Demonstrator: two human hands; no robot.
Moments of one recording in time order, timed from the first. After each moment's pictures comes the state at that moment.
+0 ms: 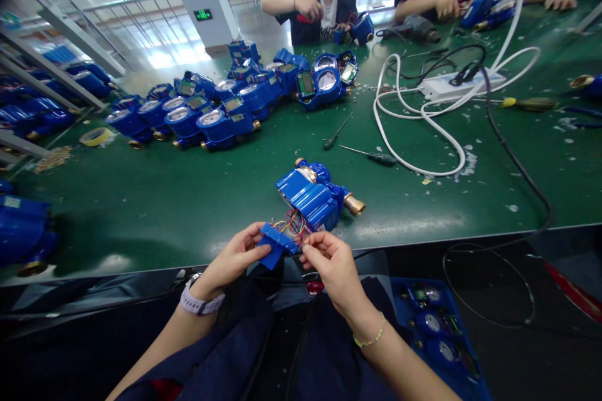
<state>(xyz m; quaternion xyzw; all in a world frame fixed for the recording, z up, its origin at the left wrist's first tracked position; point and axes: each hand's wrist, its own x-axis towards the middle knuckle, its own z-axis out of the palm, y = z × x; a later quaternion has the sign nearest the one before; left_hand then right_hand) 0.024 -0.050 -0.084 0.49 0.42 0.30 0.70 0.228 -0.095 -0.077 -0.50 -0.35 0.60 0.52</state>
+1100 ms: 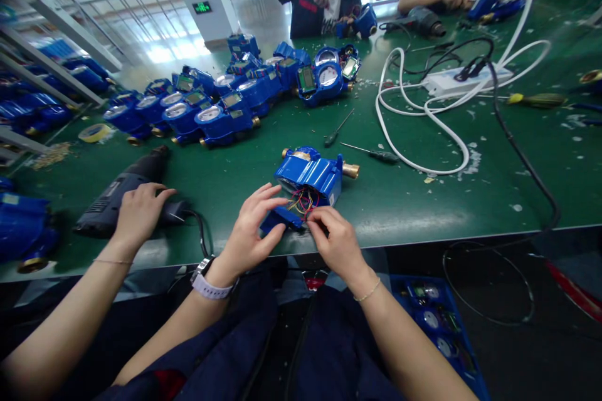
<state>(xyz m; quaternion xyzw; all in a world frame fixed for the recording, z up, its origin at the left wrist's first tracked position) 0.057 -0.032 -0.057 0.81 0.44 0.33 0.19 0.251 -0.053 -0.096 -0.49 -0.69 0.23 0.49</state>
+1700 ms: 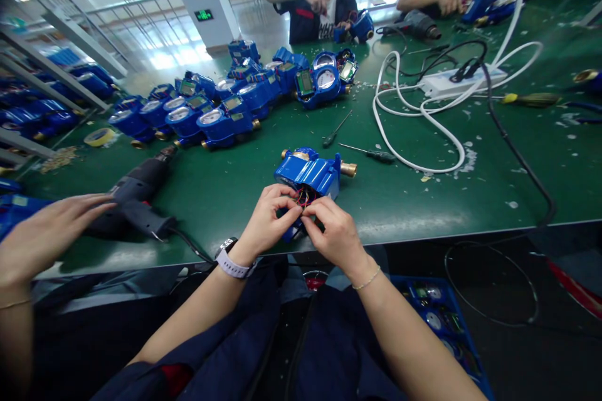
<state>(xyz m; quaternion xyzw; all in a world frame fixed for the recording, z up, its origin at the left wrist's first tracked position) 0.091 -0.012 -0.052 0.78 0.48 0.32 0.24 0.253 -0.045 -0.079 -0.42 -0.75 0.13 0.49</state>
